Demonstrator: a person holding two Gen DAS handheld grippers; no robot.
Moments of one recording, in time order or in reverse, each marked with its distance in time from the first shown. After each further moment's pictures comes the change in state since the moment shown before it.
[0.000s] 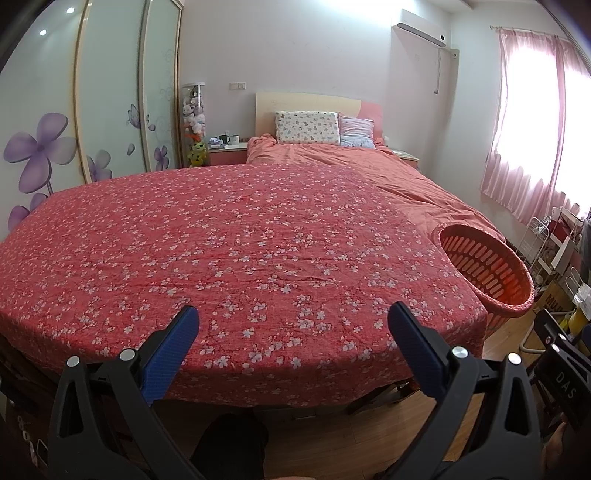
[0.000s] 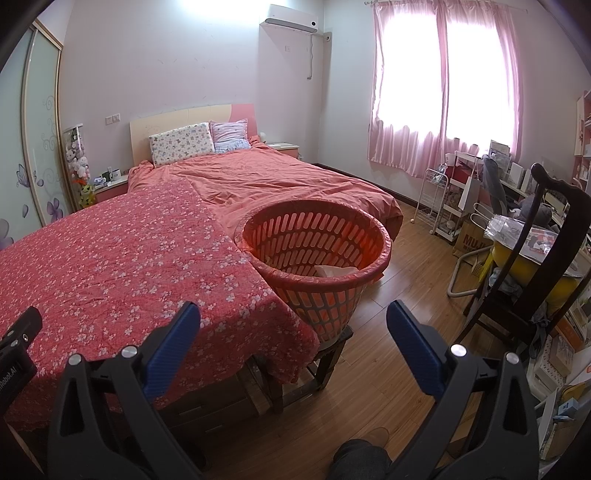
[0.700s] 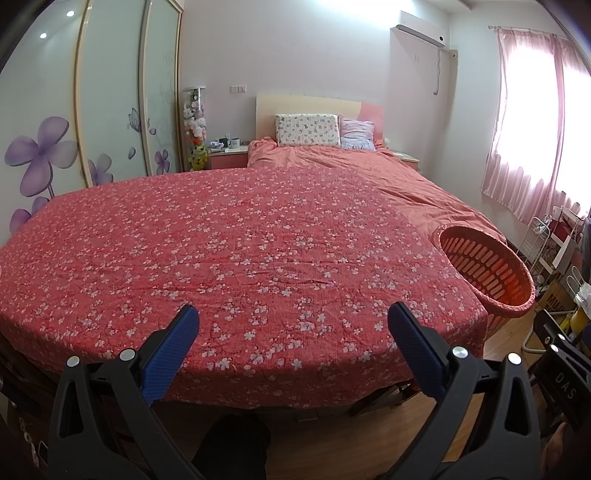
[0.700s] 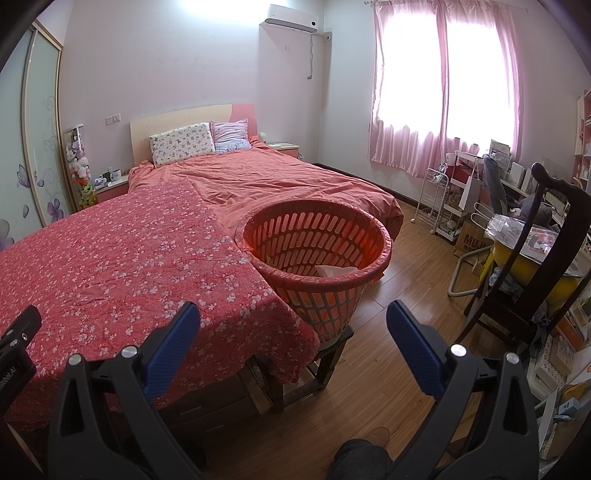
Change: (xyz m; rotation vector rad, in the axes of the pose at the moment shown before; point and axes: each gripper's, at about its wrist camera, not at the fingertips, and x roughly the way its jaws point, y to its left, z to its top) left arm -0.004 0.002 0.003 0.003 -0.011 0.004; right arm 0.000 -0.001 0.001 0.000 0.000 0.000
